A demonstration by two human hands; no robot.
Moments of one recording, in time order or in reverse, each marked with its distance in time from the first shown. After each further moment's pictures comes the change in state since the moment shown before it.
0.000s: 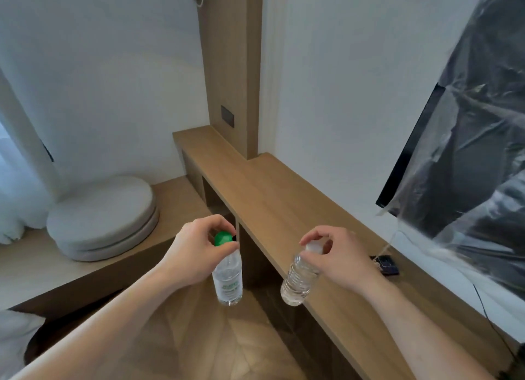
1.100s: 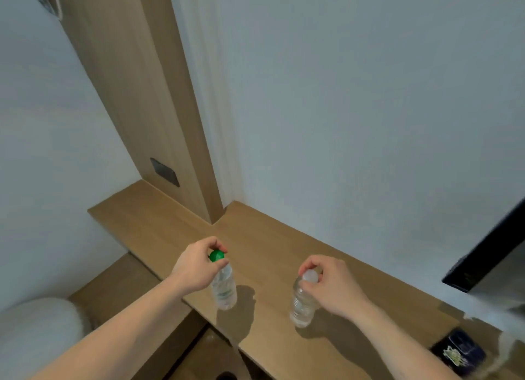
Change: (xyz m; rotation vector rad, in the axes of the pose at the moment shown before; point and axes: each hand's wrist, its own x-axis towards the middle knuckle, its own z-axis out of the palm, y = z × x) left_hand 0.540 -0.146 0.044 0.235 -0.319 0.092; right_hand 0.402 0.067 0.053 0.047 0.173 0.352
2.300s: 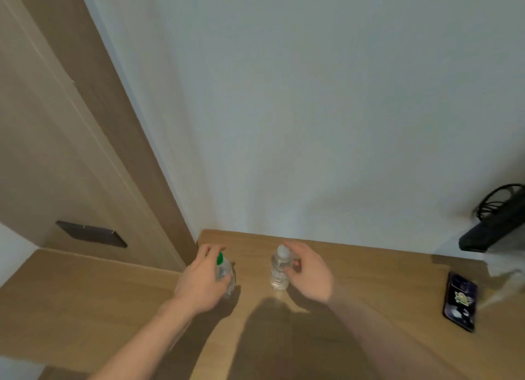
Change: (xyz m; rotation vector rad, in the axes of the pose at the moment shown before) left_hand 0.223 -0.081 -0.027 0.175 -0.323 0.360; right_hand 0.178 -0.061 0.114 -0.003 0.184 0.281
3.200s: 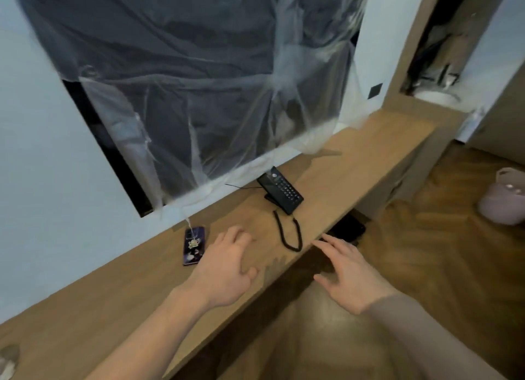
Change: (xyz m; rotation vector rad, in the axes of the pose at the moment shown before) left_hand -0.267 0.584 0.245 0.266 -0.315 1.077; right_hand -0.622 0.307 -0.261 -0.113 0.477 0.695
